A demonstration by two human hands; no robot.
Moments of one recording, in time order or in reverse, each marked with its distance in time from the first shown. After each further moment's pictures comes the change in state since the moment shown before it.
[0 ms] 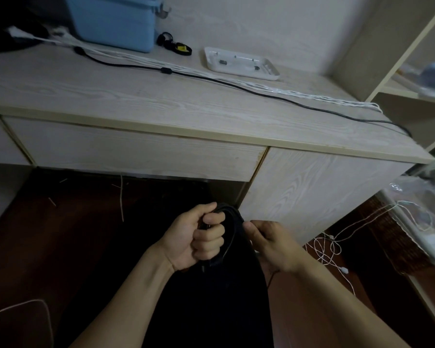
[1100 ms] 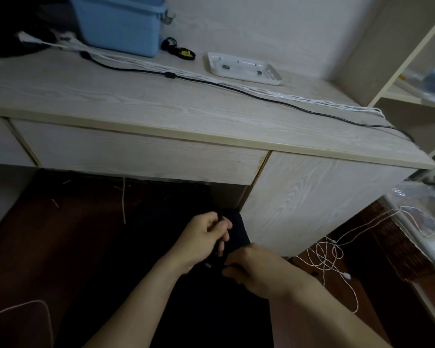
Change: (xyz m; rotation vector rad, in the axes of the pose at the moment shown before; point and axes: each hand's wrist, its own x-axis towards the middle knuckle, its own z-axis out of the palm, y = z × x) left_hand 0.014 -0.017 -0.003 0.952 0.549 0.230; right_hand -0.004 -0.022 0.017 -0.302 -0.394 -0.194
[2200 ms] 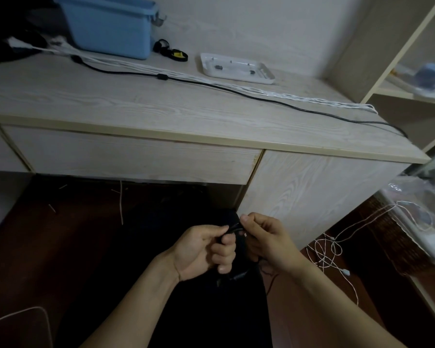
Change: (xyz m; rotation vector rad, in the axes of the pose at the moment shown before) left_hand -0.005 0.006 0.005 -0.733 -0.493 -0.275; right_hand 0.001 0.002 -0.013 1.097 0.518 0.200
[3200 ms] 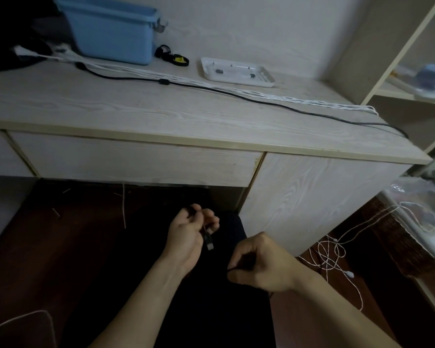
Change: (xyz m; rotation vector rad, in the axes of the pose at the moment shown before) left_hand 0.014 0.002 -0.015 -0.161 0.597 0.498; right_hand -0.013 -0.003 -0.003 -0.736 -0.331 -0.240
